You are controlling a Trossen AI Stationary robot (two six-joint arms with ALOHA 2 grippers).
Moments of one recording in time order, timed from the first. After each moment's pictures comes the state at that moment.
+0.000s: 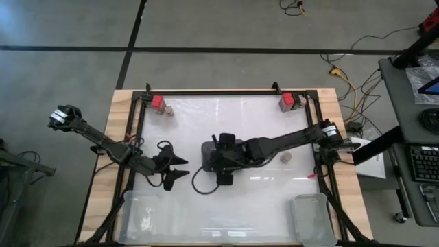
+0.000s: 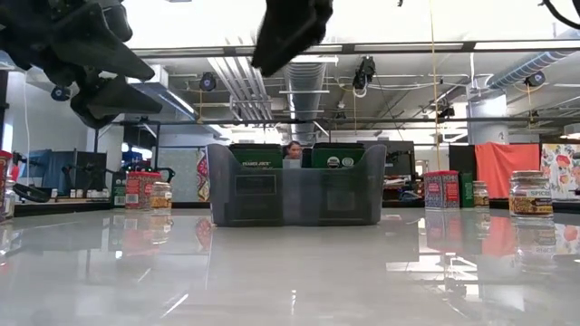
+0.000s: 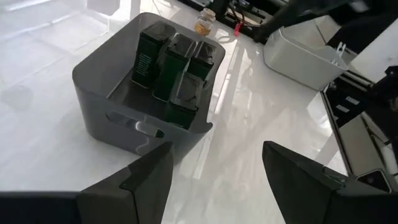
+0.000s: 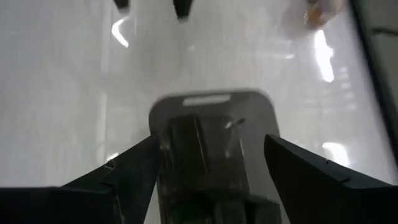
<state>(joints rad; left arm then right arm) -0.51 0.95 0.36 0.13 -0.52 -0.69 0.22 1.98 1.80 -0.83 0.32 0.11</state>
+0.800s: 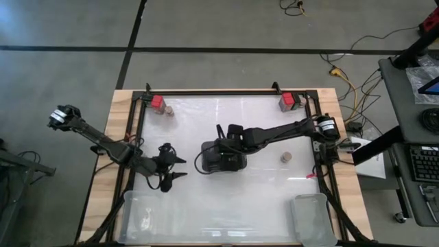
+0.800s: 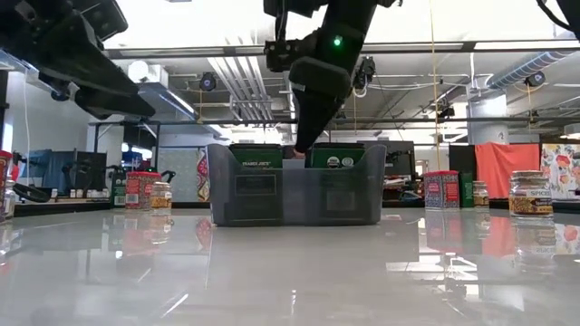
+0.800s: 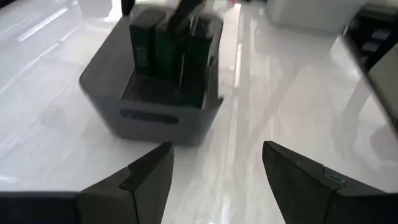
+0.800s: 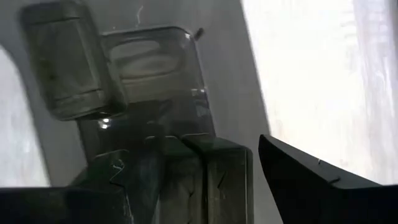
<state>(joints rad) -0.51 0.93 0.41 -0.06 -0.49 -0.48 0.07 1.98 1.60 -0.83 0.30 0.12</state>
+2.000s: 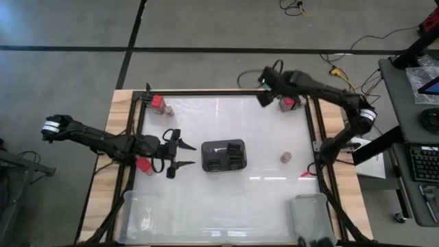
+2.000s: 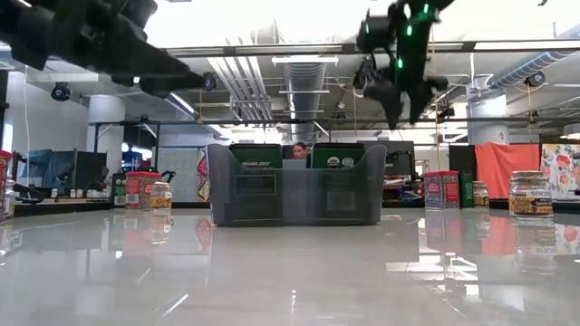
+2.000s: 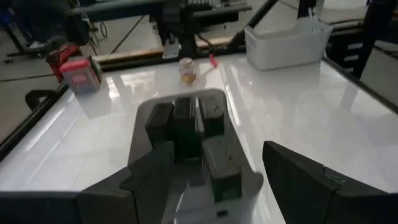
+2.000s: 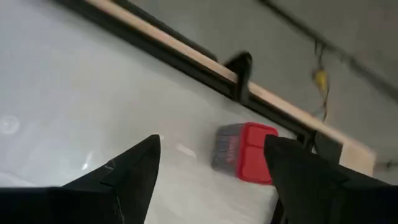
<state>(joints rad) -0.16 0.94 0.36 0.31 -0.12 0.08 -0.64 1.58 1.39 -1.04 0.42 0.39</state>
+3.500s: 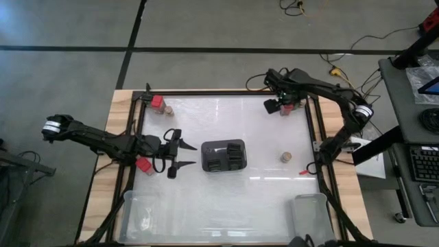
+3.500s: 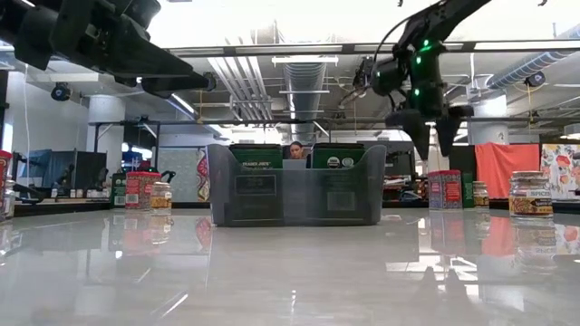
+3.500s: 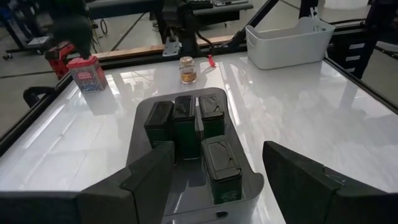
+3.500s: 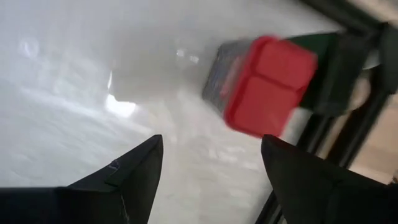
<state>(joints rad) -0.15 0.96 0.36 0.32 -0.12 0.07 -0.76 1.62 1.30 -1.19 0.20 0.43</state>
